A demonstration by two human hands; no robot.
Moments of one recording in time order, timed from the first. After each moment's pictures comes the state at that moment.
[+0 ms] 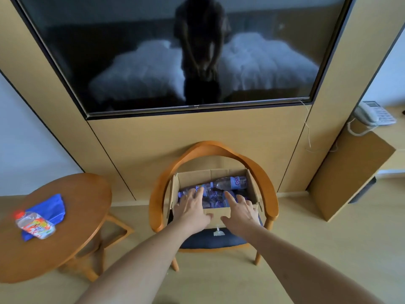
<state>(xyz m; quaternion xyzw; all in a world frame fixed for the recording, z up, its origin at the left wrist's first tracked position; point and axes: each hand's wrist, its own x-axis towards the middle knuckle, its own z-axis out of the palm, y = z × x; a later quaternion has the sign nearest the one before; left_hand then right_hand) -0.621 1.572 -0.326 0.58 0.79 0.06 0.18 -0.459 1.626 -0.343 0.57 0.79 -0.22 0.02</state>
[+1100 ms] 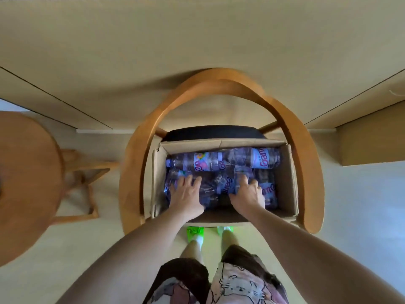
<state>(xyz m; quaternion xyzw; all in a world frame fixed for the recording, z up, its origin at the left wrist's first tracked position) -0.734 1.769 -0.567 0.55 0.74 -0.15 0.36 -0.554 1.847 -0.557 0.66 0.62 -0.33 0.25</state>
